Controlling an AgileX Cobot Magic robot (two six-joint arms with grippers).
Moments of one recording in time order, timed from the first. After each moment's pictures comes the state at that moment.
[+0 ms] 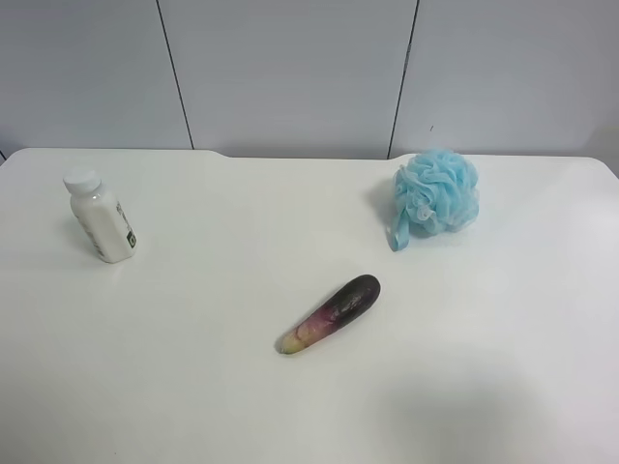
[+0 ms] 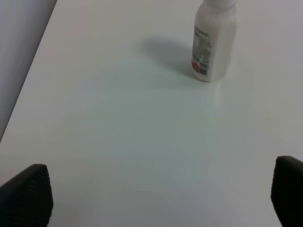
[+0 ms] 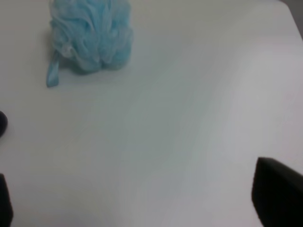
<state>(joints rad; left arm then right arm) 0.10 0.00 -0.51 0.04 1.06 0.05 0.05 0.00 -0.50 0.01 1.07 -0.05</state>
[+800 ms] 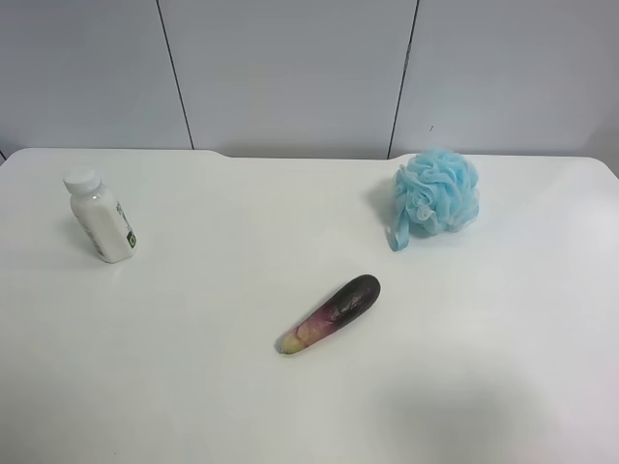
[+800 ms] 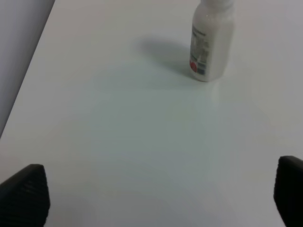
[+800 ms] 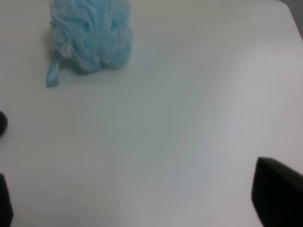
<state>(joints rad) 0.10 0.00 -0.51 0.03 1.06 0.06 0.05 0.00 -0.50 0.01 1.07 -0.05</state>
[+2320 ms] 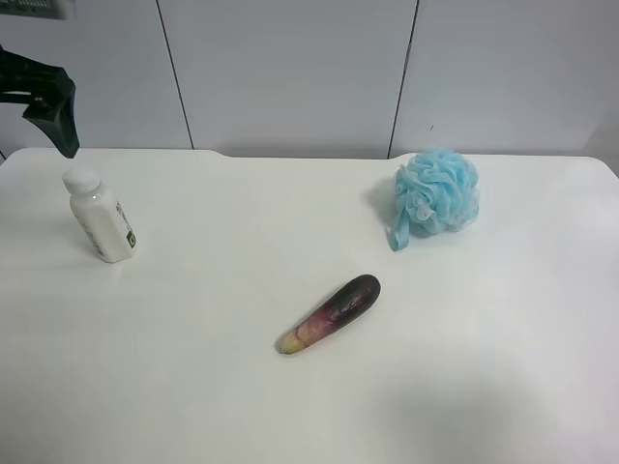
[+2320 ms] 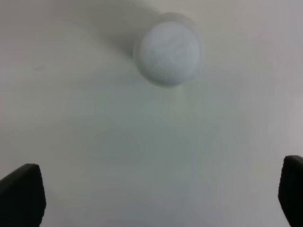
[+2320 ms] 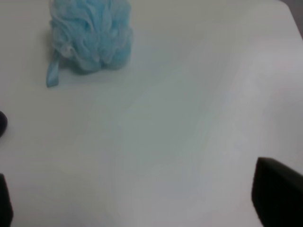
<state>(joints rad) -0.13 1.58 -1.40 0.09 1.19 -0.14 0.05 0.00 -0.50 0.01 1.07 -0.05</state>
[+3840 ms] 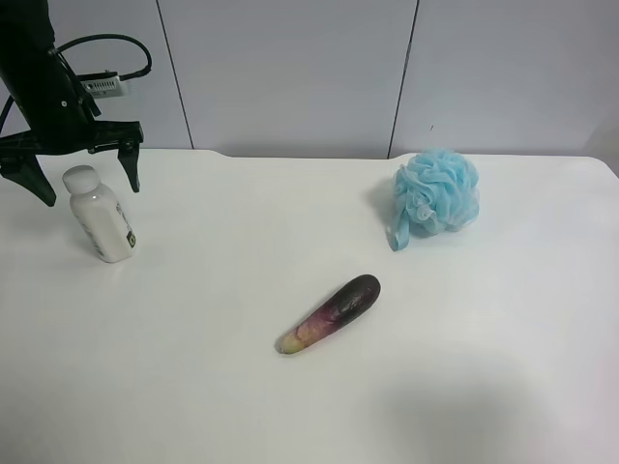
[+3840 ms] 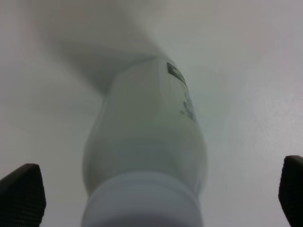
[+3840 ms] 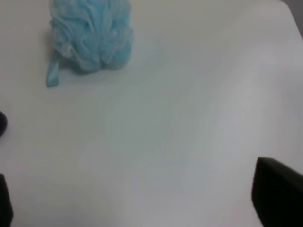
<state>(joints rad) -0.08 1.96 -1.54 0.00 1.11 -0.37 0.05 0.00 -0.50 0.01 1.07 -0.05</state>
